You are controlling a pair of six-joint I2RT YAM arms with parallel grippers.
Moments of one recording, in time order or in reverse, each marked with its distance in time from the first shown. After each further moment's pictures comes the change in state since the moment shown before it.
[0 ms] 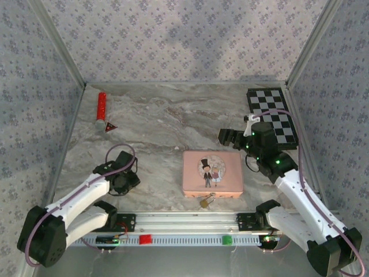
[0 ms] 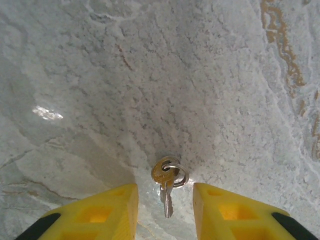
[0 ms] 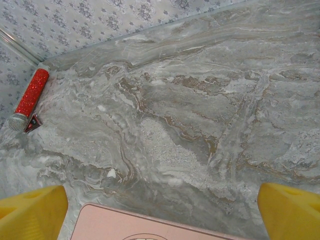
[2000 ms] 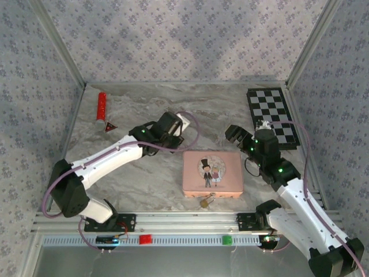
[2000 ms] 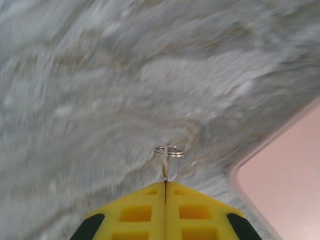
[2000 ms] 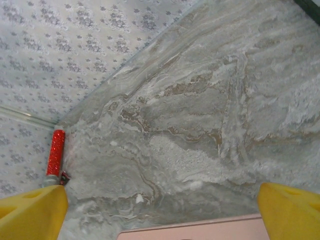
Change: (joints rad) left arm -0.363 0.497 0.795 0.142 -0.183 1.146; right arm -0.002 -0.102 -0.081 0.015 0.103 0.422
